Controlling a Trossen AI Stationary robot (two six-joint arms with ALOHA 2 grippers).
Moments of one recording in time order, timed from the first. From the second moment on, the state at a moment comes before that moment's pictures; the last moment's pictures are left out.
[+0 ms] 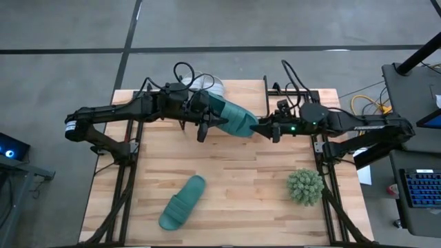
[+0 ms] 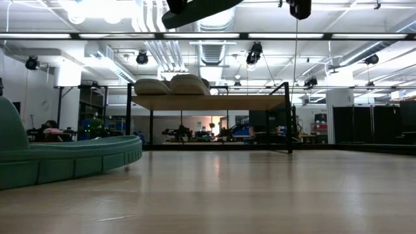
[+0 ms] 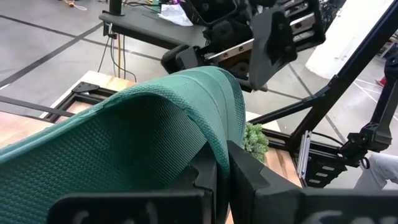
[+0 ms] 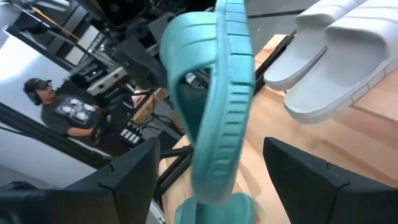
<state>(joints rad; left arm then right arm) 0.15 1.36 1.40 -0.27 0.18 -0.23 0.03 1.04 1.01 -0.16 0.15 0.83</state>
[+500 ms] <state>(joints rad) 0.15 1.36 1.40 -0.28 0.19 -0.23 -0.06 1.08 1.01 -0.13 0.07 0.78</state>
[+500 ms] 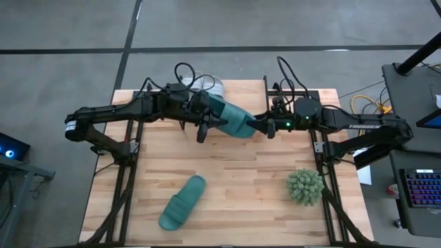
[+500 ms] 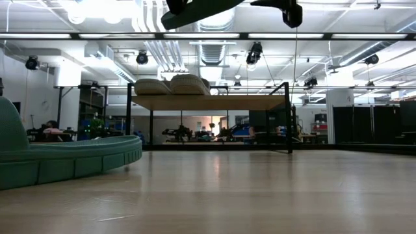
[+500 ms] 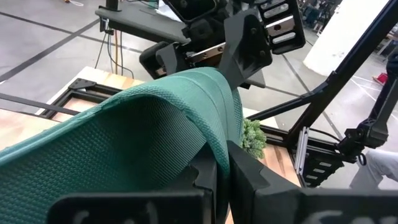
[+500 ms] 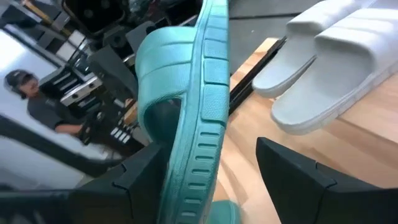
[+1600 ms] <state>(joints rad) 0.14 1.41 1.42 -0.29 0.26 -0.22 -0.12 1.11 1.01 -0.15 -0.21 0.70</state>
